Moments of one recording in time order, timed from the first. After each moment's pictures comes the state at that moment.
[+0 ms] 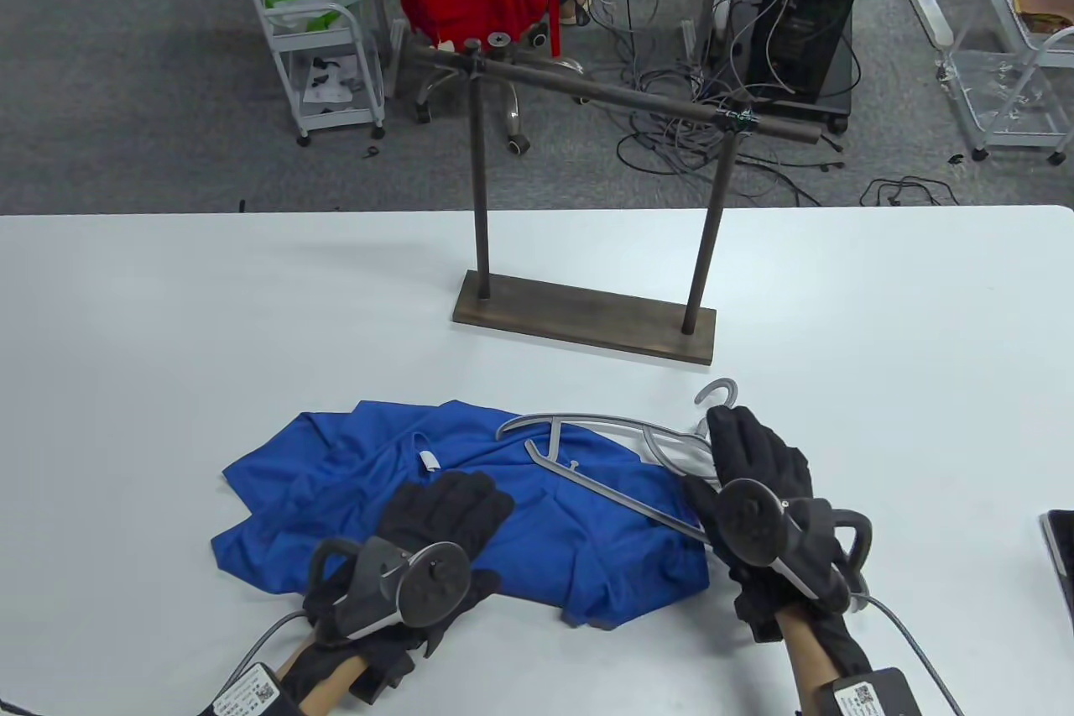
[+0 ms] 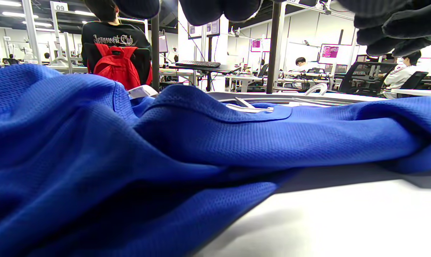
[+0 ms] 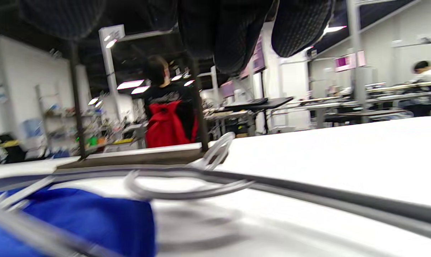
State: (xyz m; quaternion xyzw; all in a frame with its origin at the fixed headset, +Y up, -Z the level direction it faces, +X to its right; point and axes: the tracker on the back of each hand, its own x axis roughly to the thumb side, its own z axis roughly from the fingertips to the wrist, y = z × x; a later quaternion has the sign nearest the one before) left_hand -0.159 -0.686 -0.210 -0.02 -0.21 0.03 0.98; right_hand 0.192 -0.671 -0.241 -0.02 -0.12 0.99 0.09
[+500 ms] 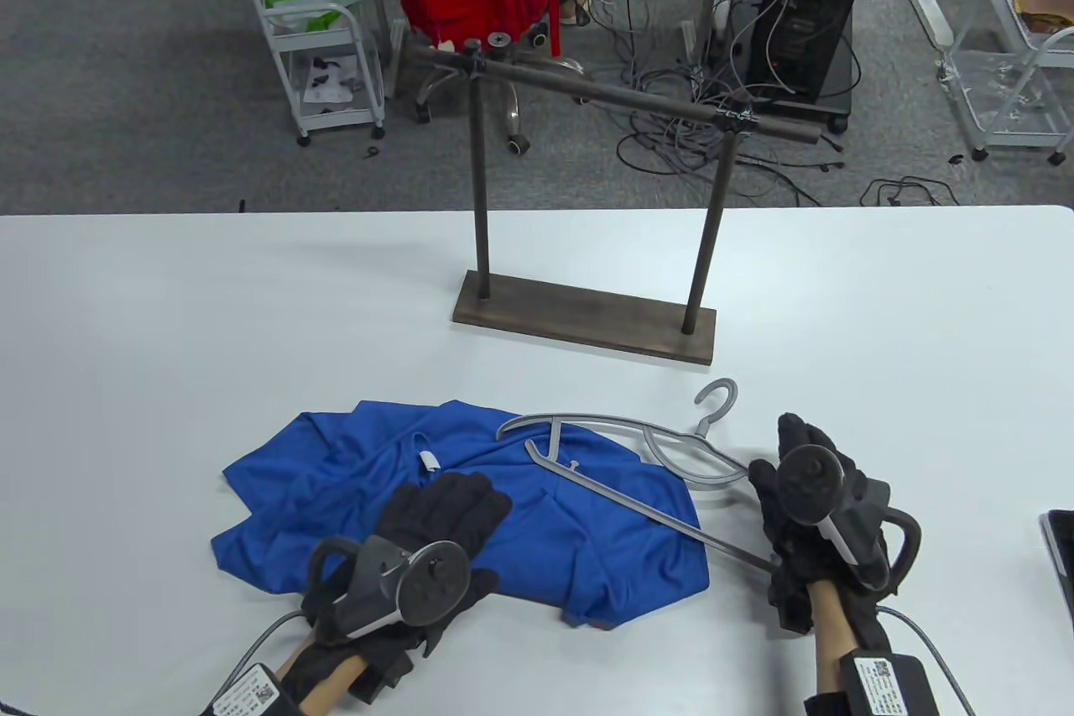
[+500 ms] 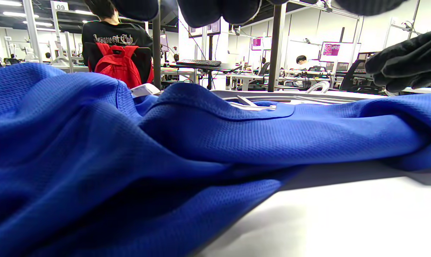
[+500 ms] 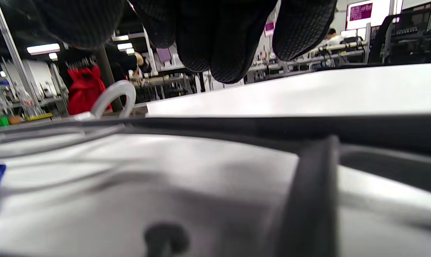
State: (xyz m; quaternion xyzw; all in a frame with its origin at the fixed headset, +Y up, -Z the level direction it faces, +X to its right) left_hand -0.159 -0.685 -0.211 -0.02 -0.21 0.02 0.98; right_hand 0.237 -0.707 -0.262 -0.15 0.00 0.99 0.08
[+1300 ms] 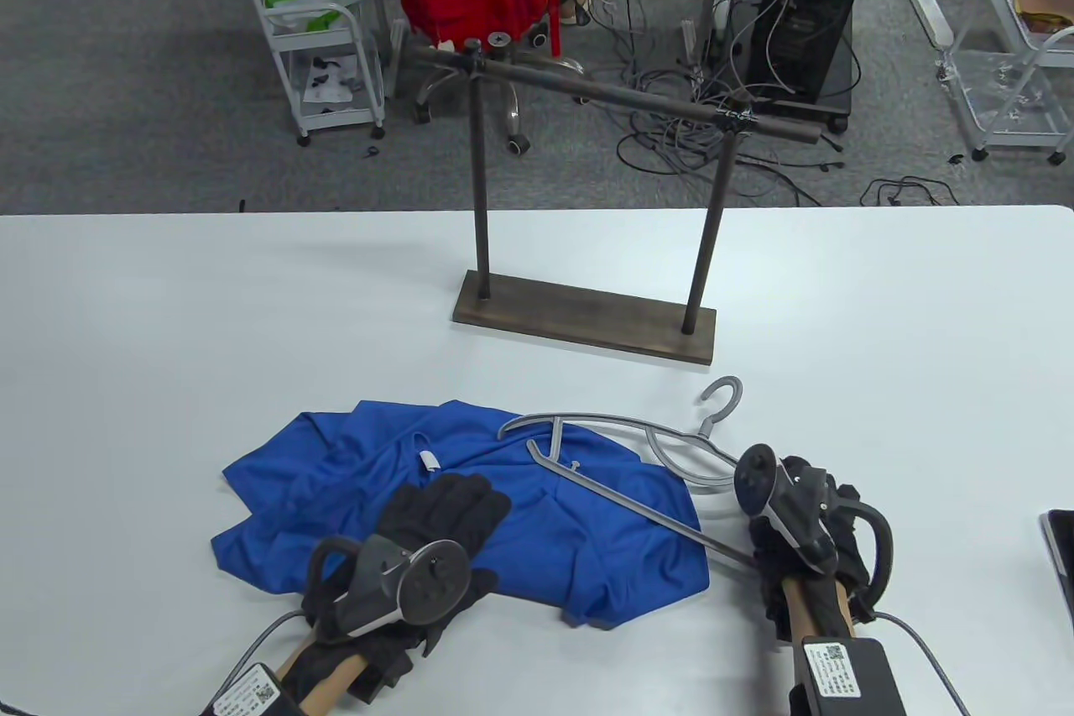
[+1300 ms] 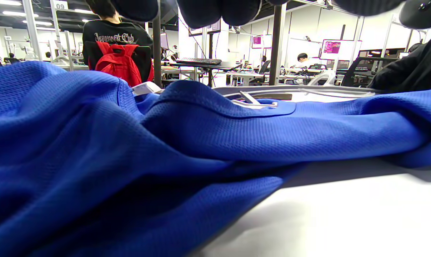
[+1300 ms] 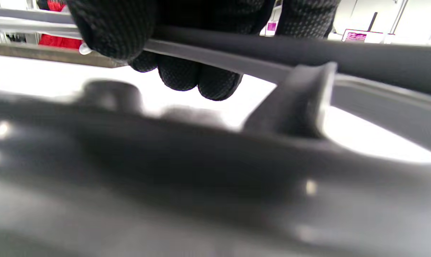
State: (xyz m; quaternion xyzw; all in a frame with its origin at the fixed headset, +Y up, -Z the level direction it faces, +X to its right) left_hand -0.159 -0.685 -0.212 -0.02 -0.21 0.02 0.98; right_hand 0.217 -0.720 -0.270 -0.17 0.02 0.98 -0.04
